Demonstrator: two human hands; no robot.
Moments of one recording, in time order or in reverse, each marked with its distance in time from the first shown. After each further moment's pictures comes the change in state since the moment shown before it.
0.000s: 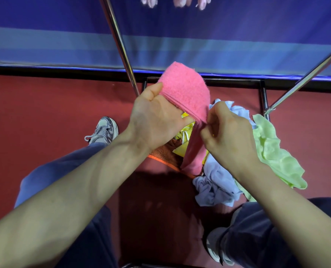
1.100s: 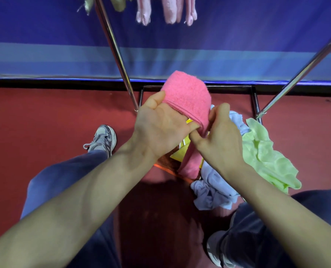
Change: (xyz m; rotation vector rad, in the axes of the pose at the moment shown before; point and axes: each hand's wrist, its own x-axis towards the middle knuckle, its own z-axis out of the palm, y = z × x) left_hand -0.008 -0.013 0.016 -0.067 -0.040 -0.025; right_hand -0.007 -0.013 0.005 0.124 0.074 0.228
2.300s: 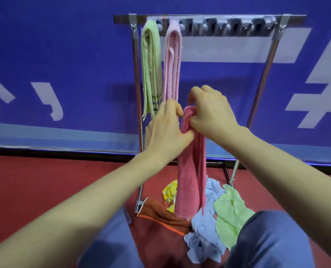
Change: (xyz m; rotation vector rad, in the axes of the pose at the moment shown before) left_hand -0.239 -0.034 0.173 1.813 0.360 1.382; right_hand -0.054 -0.235 -0.238 -0.462 0.265 -0.517
